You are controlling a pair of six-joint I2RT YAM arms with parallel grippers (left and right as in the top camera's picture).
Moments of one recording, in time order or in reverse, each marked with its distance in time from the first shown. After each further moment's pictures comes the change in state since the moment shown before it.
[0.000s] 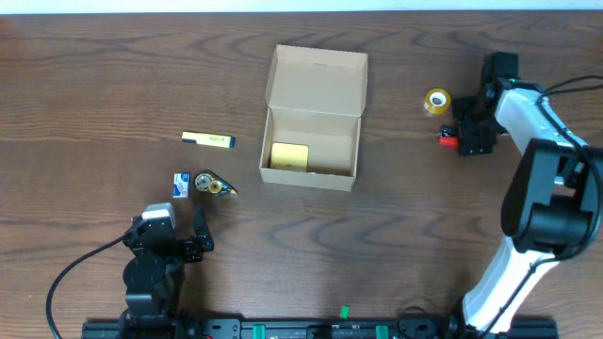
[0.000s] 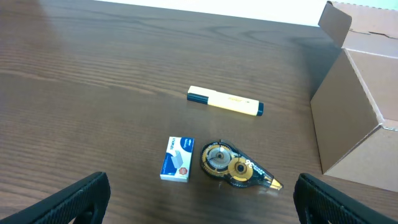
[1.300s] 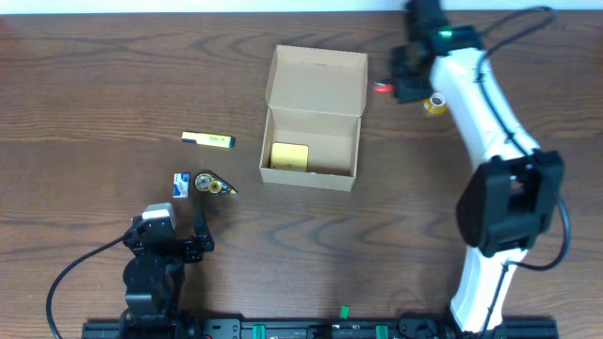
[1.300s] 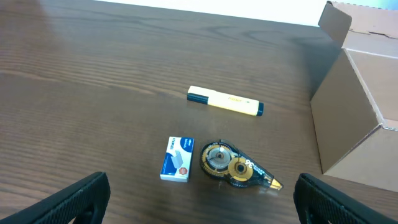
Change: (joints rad) left arm 0.000 0.000 0.000 0.000 0.000 0.000; right arm 0.394 0.011 0.473 -0.298 0.066 0.282
